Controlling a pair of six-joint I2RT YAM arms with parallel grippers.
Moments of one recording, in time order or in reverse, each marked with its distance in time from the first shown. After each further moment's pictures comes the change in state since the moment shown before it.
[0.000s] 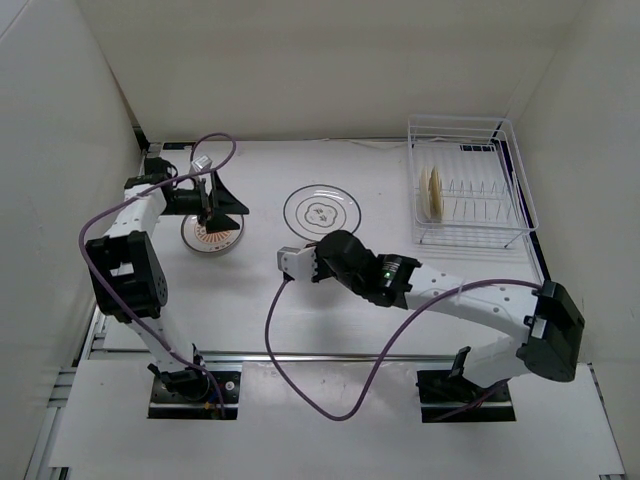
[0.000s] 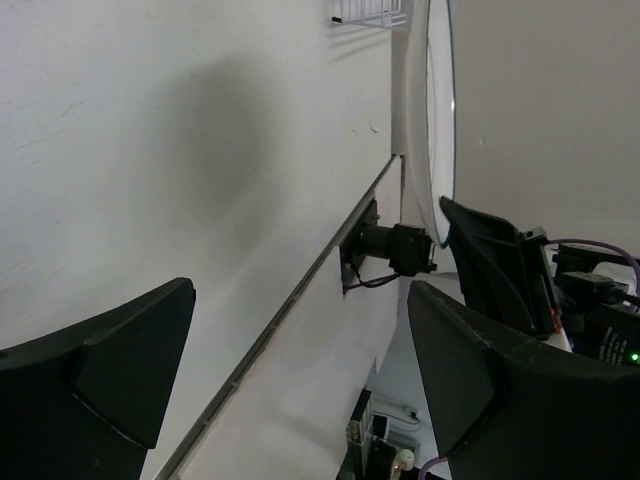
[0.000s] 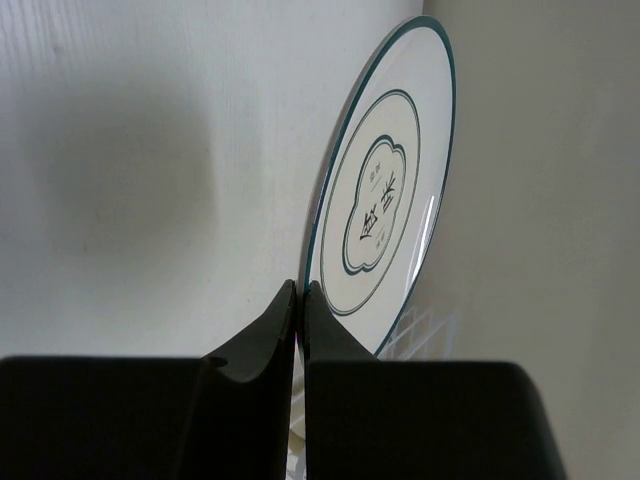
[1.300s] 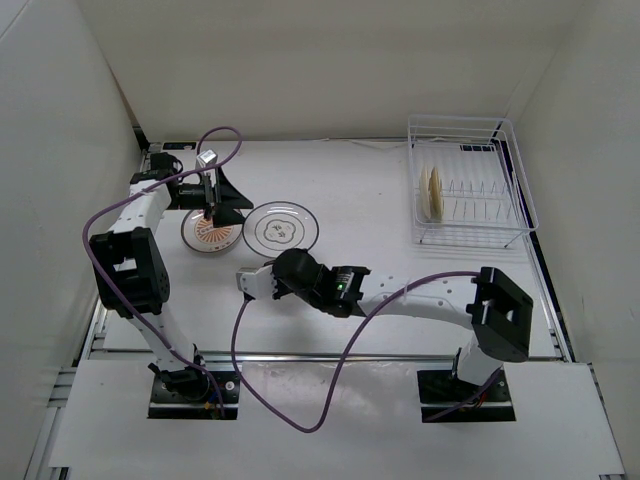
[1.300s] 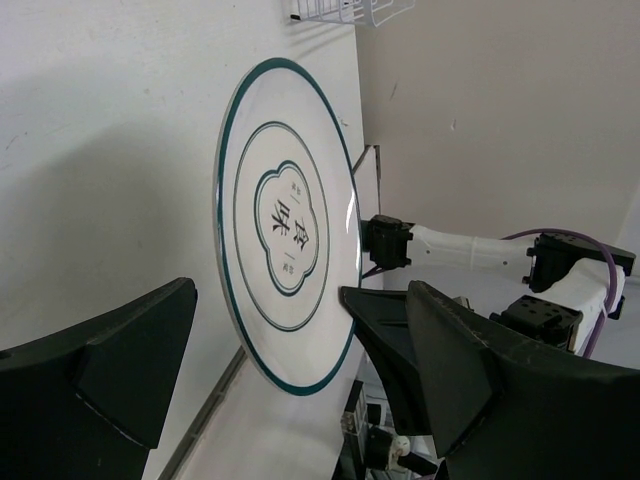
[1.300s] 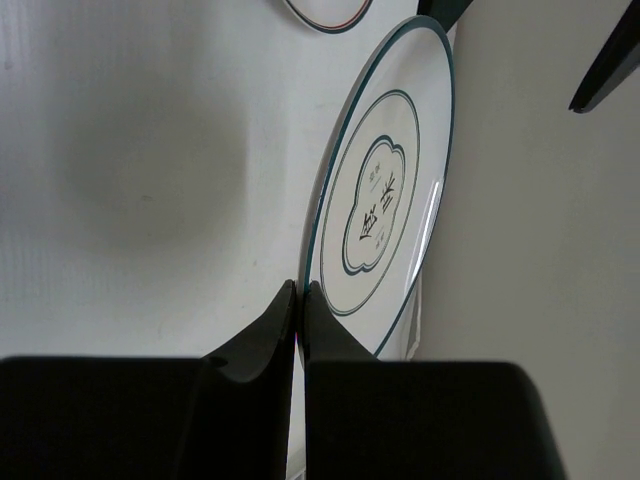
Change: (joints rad) left arm -0.031 0.042 0.051 0.014 0.086 -0.017; right arm 0.140 0.268 0.154 0.097 0.009 0.050
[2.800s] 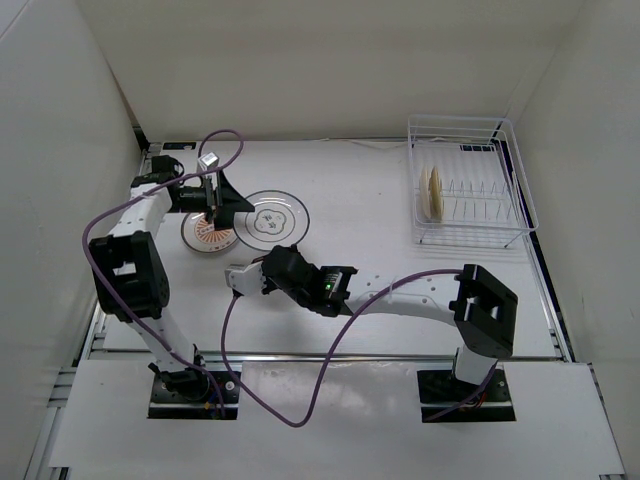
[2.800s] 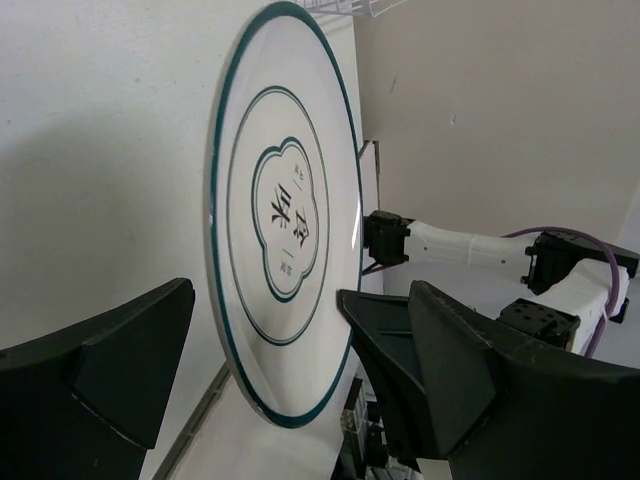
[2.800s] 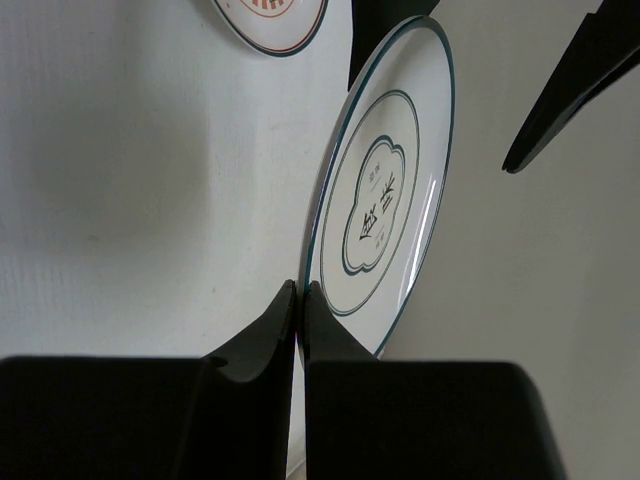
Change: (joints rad) left arm -0.010 -0.023 -0.040 0.019 0.004 -0.009; right arm 0.011 0.082 0.058 0.104 0.067 -0.072
